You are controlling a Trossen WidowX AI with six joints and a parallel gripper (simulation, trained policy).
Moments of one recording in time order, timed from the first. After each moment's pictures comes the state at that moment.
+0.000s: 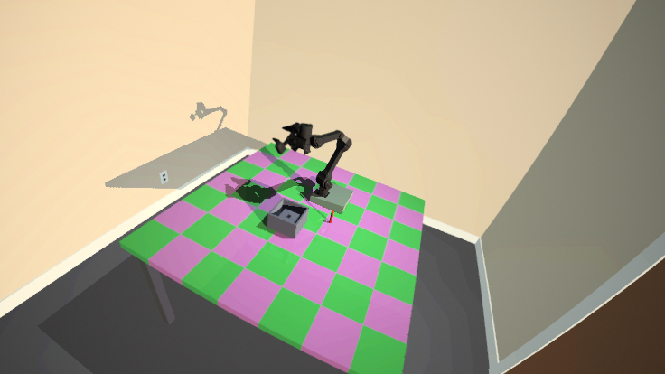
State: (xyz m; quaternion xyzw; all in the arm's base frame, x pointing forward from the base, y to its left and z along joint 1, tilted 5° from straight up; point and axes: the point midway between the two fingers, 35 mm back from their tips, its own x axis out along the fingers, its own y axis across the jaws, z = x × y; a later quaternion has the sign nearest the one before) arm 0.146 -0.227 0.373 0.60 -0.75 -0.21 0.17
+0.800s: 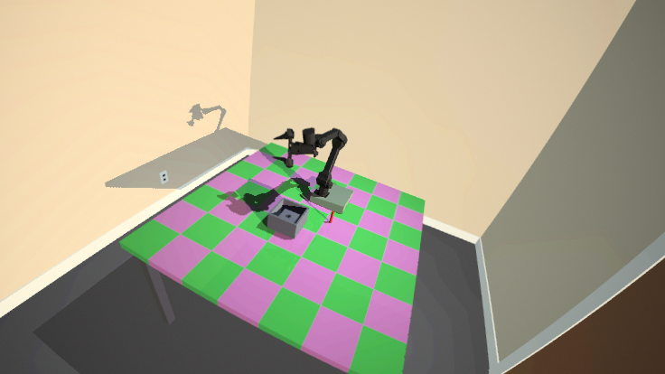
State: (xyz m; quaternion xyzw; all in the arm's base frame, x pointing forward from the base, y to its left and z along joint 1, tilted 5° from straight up) arm 0.252 -0.177 0.350 0.74 -0.49 -0.32 0.33
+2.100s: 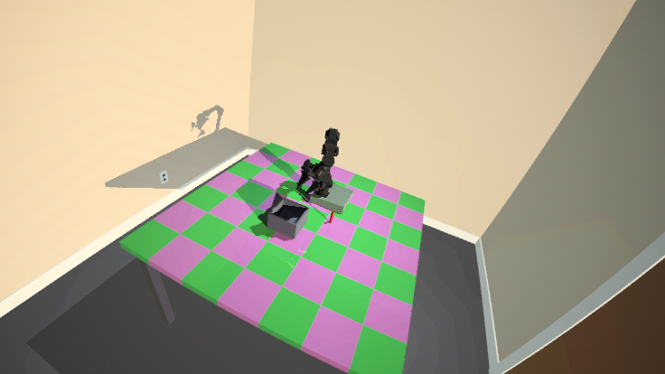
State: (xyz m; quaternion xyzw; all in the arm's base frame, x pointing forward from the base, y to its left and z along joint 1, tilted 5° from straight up) arm 0.291 0.006 0.220 0.66 0.10 -0.43 0.60
